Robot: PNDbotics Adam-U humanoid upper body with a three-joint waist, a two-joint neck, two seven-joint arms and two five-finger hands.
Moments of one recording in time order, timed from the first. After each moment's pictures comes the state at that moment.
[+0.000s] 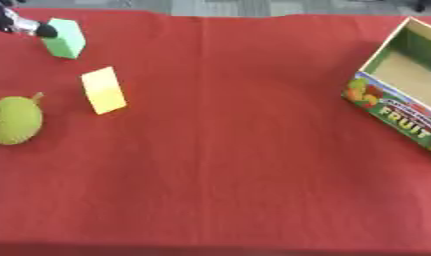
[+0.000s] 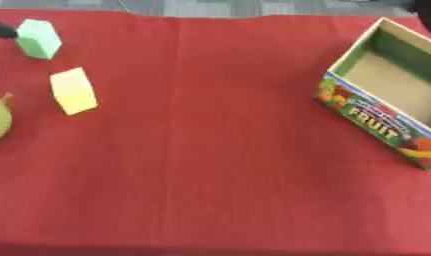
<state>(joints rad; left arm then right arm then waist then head) -1.03 0.71 -0.20 -0.98 -0.39 0.00 -0.63 -0.77 -0.71 0.00 -1.29 -0.53 0.10 0.10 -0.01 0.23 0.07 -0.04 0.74</state>
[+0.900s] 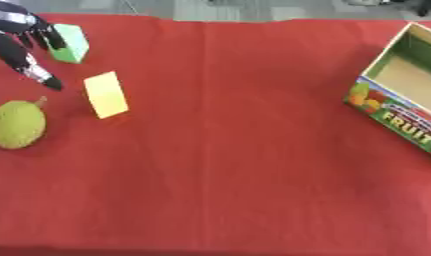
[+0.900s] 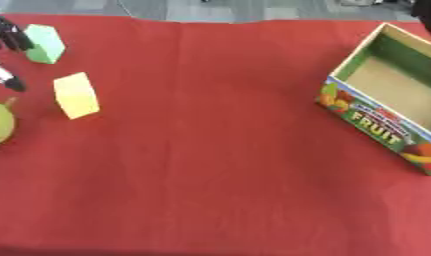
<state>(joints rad) -1.06 0.68 -0.26 -0.96 -0.62 -0.06 -0.90 -0.78 -0.71 0.02 -1.30 -0.52 0.11 0.11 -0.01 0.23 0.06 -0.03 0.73</state>
